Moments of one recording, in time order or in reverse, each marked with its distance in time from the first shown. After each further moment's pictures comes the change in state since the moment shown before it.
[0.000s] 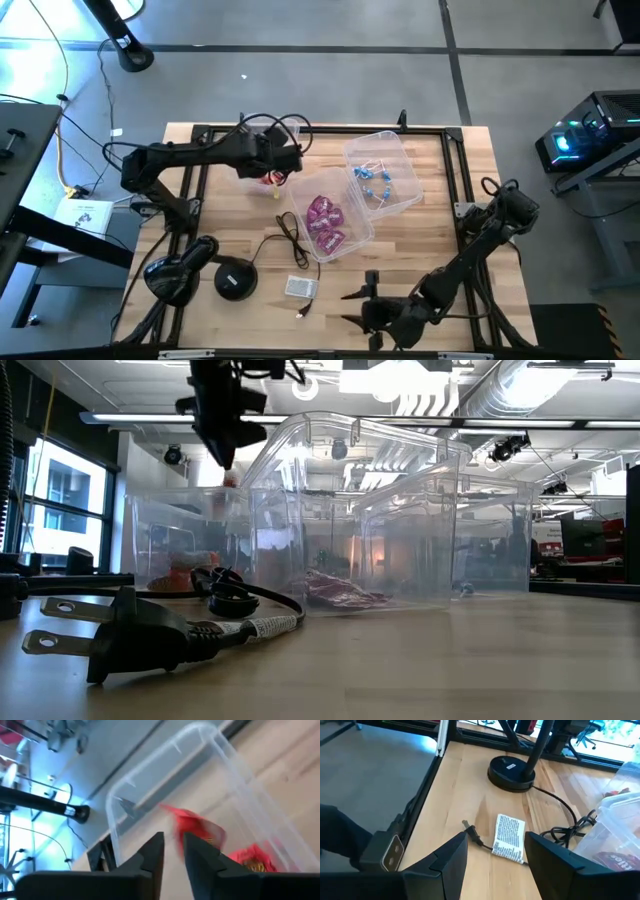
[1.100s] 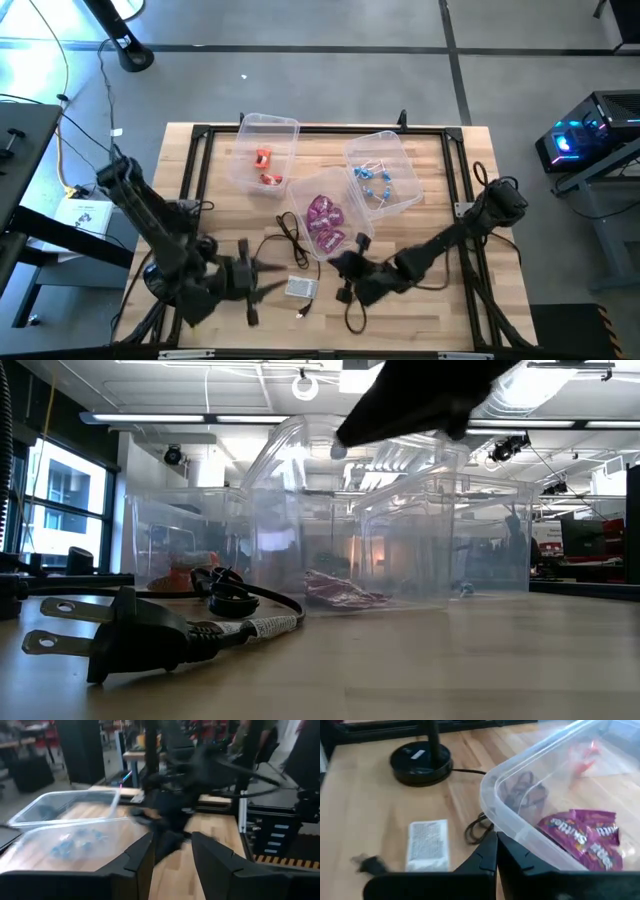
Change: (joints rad) left arm -1.040 -0.181 -0.362 1.221 -0.222 0.260; right arm -0.244 0.023 0.000 -0.122 0.034 0.299
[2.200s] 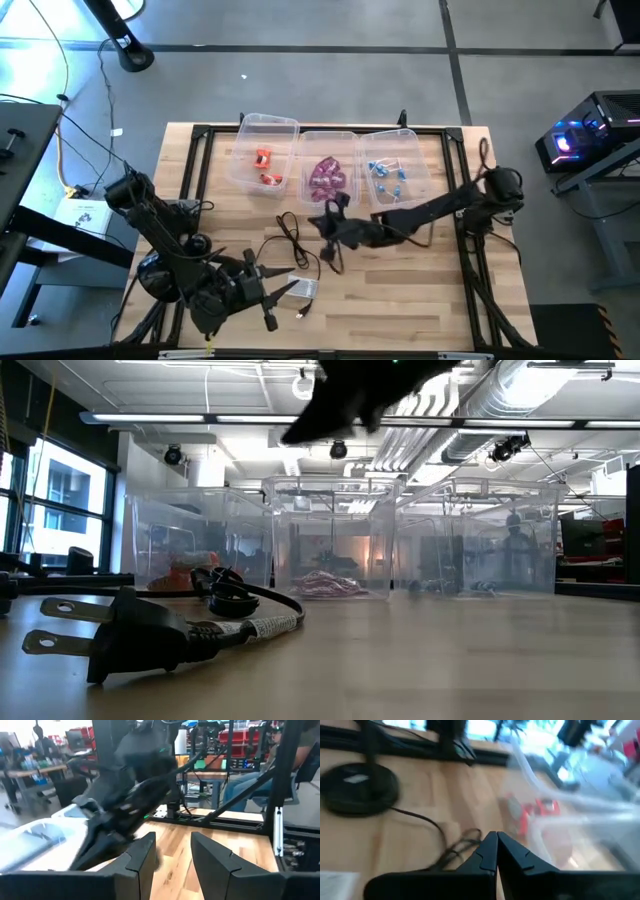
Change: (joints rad) left arm -0.006 0.193 -0.057 0.474 -0.202 0.218; right arm -0.308 -0.034 -0.002 0.230 -0.192 -0.557
